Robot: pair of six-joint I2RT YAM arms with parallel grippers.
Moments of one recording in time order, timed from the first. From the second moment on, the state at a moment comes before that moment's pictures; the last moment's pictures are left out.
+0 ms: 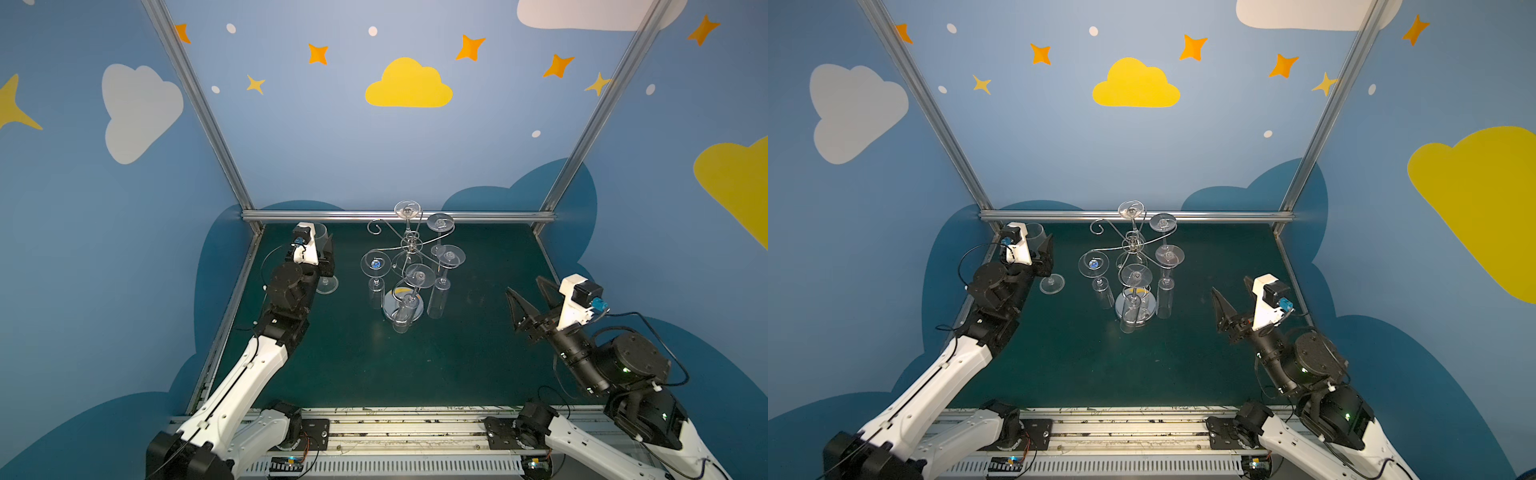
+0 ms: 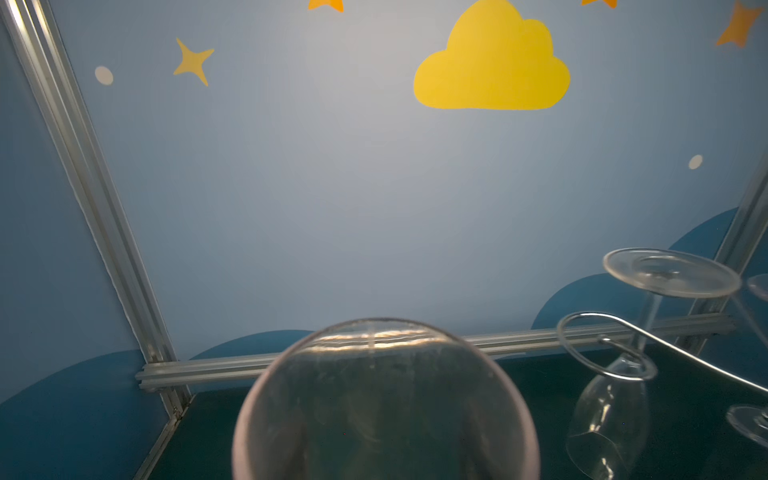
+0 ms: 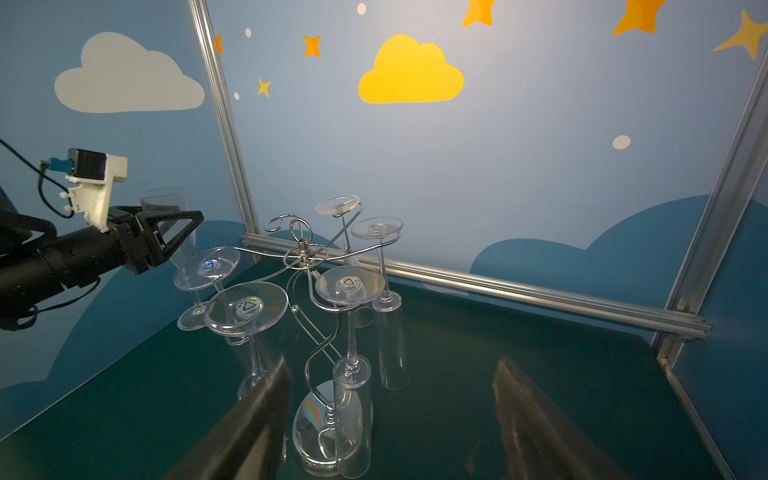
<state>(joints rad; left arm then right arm) -0.28 1.07 0.80 0.33 -0.19 -0.02 0.89 0.45 0.95 -0.44 0.44 0.01</state>
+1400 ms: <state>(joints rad) -0.22 2.06 1.11 1.00 -0.06 -0.01 0.76 0.57 0.89 -0.36 0.42 -0.11</state>
